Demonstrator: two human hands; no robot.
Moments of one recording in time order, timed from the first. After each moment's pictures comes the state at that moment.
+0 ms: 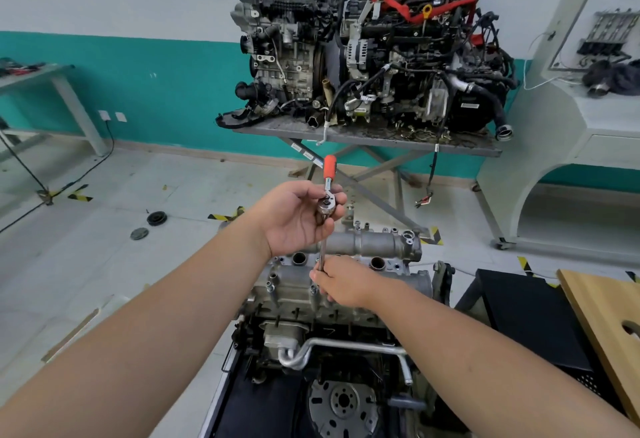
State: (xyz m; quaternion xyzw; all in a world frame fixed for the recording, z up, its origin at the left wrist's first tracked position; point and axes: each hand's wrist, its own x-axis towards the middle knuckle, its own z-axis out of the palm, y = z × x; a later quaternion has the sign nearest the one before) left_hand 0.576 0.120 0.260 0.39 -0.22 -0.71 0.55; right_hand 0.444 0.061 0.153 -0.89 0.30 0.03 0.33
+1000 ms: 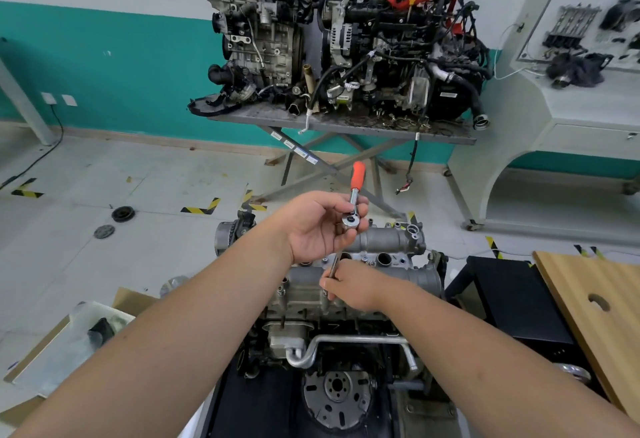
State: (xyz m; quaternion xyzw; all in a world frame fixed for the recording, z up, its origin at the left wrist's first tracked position) left_hand 0.593 0.116 0.256 0.37 -0.21 -0.76 0.50; right_hand 0.462 0.067 0.151 -0.87 0.34 0.06 0.34
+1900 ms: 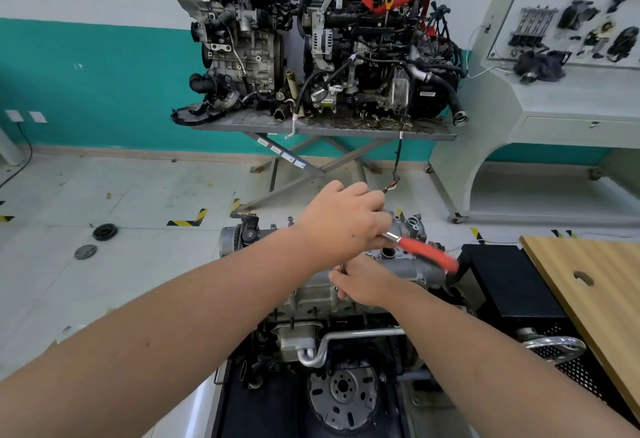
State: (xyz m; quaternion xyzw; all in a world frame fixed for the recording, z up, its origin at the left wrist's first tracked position) left_hand 0.588 0.129 0.251 0.48 -0.84 0.22 0.09; right_hand 0.469 0.080 0.129 -0.84 0.44 -0.01 0.32
